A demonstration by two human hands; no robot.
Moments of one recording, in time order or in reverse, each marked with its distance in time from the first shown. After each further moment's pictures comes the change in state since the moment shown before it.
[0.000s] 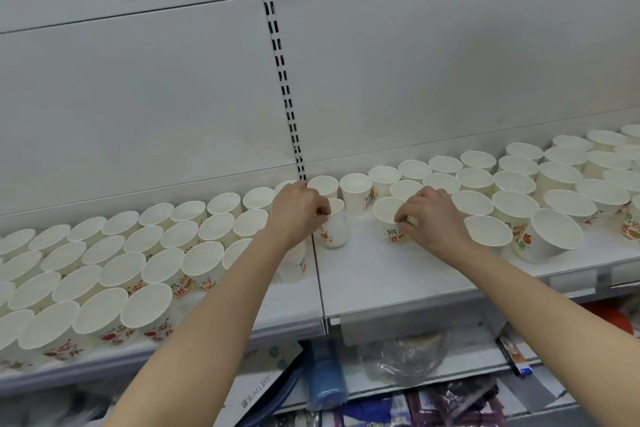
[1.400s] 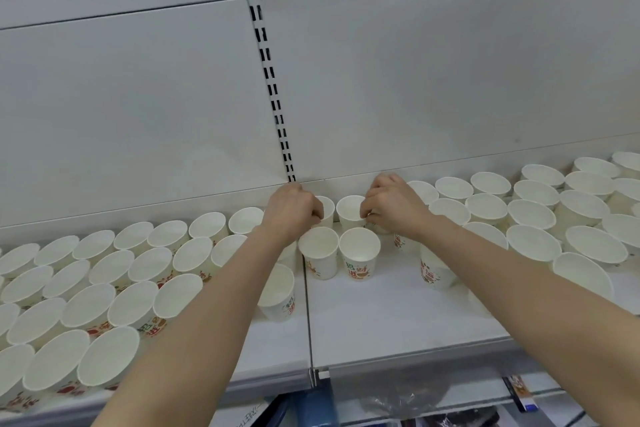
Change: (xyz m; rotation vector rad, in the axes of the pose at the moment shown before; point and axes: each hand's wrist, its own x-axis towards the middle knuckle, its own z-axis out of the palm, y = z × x) left_hand 0.067 -0.026 0.018 0.069 -0.142 -0.083; right_hand 0.112 0.016 0.039 -0.013 -0.243 -0.254
